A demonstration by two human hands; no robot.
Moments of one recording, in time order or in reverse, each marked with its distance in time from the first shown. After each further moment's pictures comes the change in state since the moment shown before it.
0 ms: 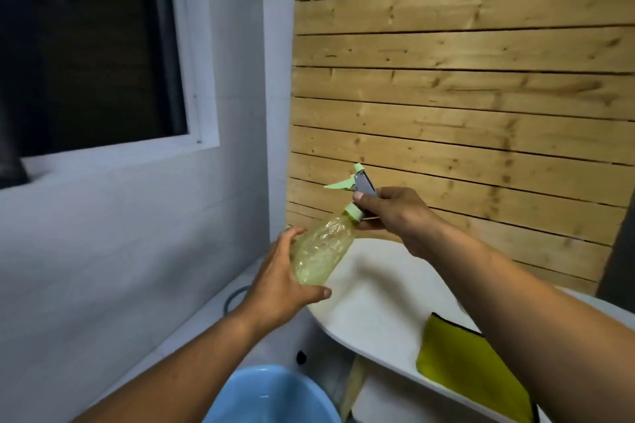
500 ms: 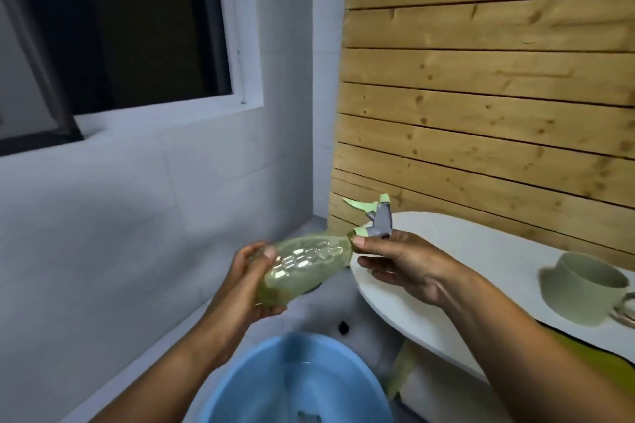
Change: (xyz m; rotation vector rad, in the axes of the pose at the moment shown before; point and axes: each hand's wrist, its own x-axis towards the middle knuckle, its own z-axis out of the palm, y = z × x) left_hand -0.051 -0.078 -0.059 -0.550 0.227 -0.449; right_hand 0.011 0.101 0.076 0.123 -0.365 0.353
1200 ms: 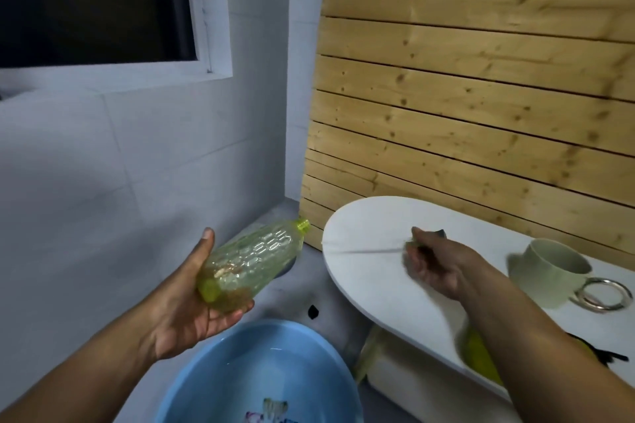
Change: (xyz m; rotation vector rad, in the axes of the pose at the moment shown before) left_hand 0.027 -0.008 -0.019 -0.224 -0.019 -0.507; right_hand 0.042 0.053 -0.102 0.604 0.445 0.215
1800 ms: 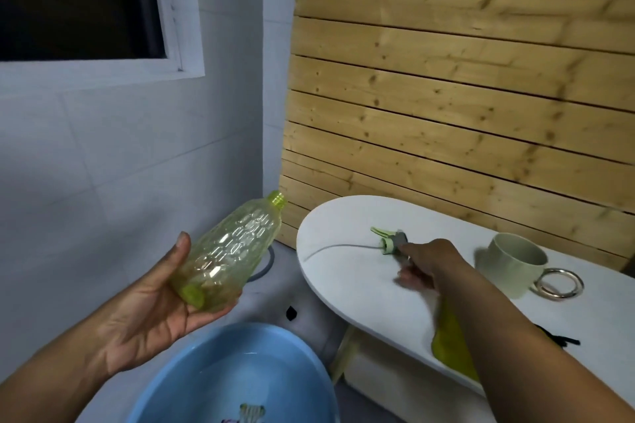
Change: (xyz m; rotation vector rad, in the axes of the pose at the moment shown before) left_hand -0.011 0.000 0.007 -0.196 -0.324 0.094; right_hand 0.005 -0.007 -0.024 -0.646 0.333 -0.156
